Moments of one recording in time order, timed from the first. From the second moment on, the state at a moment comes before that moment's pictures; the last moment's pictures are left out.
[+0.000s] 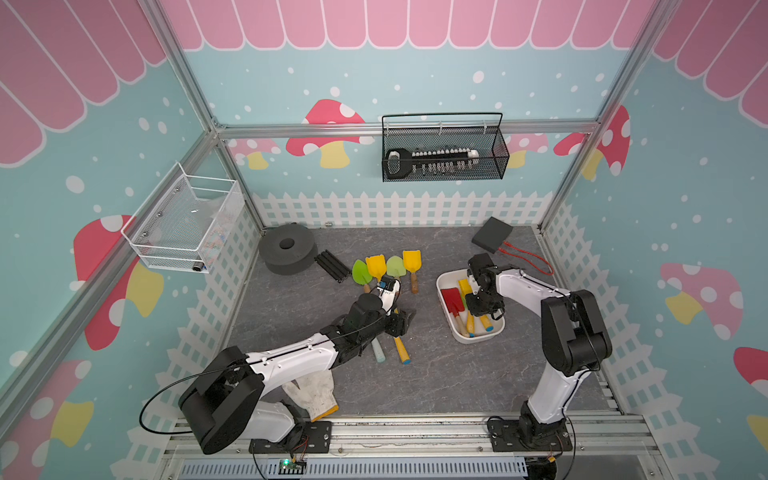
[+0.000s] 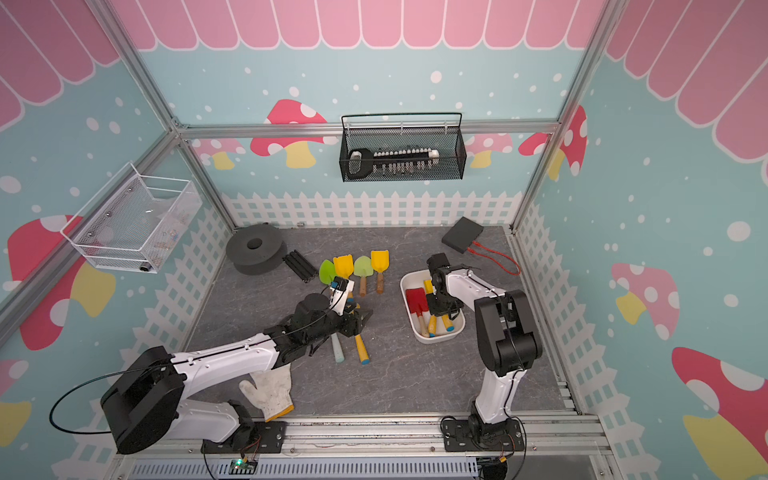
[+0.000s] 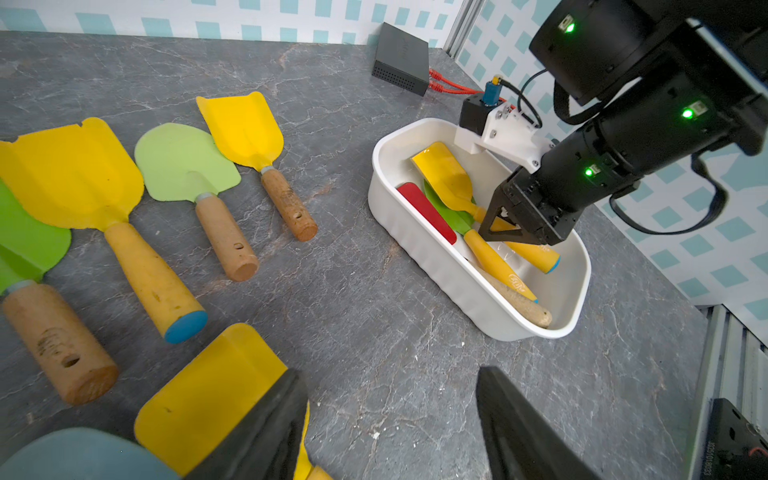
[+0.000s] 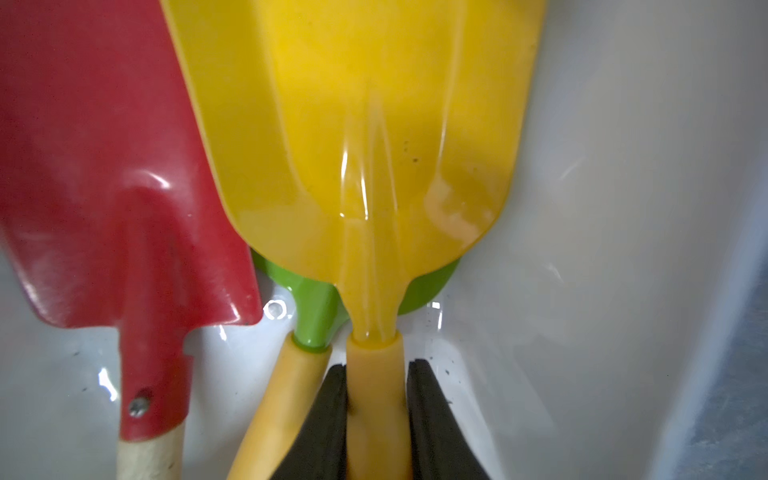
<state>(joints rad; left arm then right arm) -0.75 1.38 0.66 0.27 0.04 -0.34 0.25 1.80 1.19 -0.78 0.11 0.04</state>
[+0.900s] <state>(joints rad) -0.75 1.38 0.66 0.21 -0.10 -0.34 0.37 1.55 1.11 -0.77 0.06 0.09</state>
